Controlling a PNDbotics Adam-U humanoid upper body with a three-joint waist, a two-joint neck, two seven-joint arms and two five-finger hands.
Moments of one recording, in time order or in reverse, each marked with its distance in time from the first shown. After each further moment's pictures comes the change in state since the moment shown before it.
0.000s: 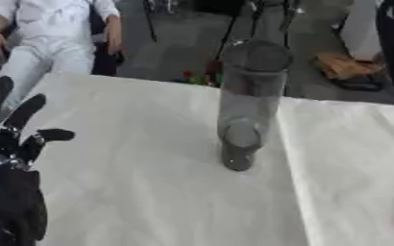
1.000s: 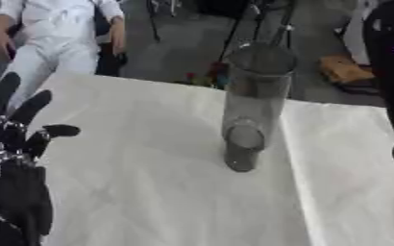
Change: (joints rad) left arm -0.001 0.000 0.000 0.000 0.000 -0.001 -0.002; right arm 0.039 0.037 0.017 -0.038 0.005 0.081 -0.007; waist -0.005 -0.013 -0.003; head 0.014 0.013
